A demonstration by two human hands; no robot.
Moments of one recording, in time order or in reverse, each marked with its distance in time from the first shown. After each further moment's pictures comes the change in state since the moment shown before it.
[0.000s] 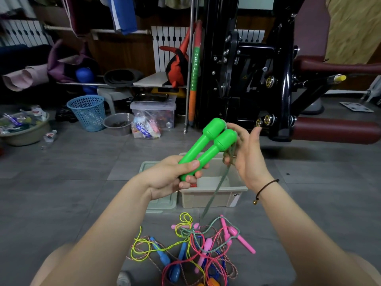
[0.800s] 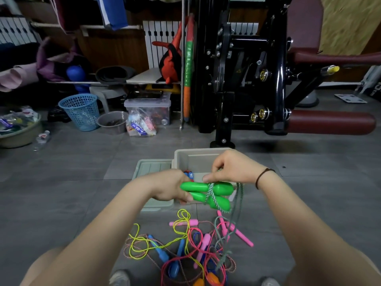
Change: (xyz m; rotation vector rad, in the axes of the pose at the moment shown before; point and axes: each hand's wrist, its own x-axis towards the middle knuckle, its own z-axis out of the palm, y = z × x) left_hand 0.012 -0.004 0.002 1.378 -0.095 -0.212; right_hand -0.003 -0.006 -0.012 -1.228 -0.486 0.128
